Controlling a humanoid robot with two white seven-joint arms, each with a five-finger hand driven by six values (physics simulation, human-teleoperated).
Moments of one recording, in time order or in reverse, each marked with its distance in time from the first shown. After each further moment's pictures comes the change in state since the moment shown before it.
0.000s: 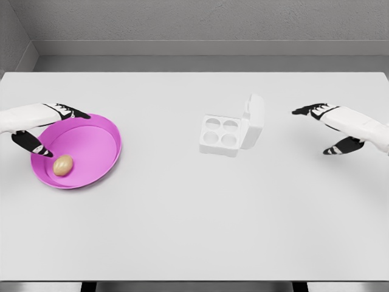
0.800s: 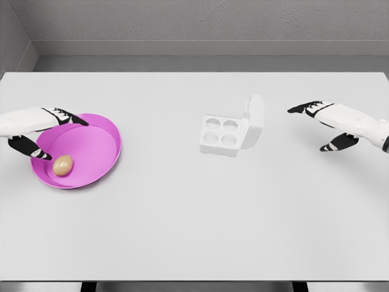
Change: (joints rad) left arm -0.002 0.043 0.001 -0.058 -0.032 0.000 0.007; right arm -0.061 0.011 0.054 0.017 0.055 0.000 0.000
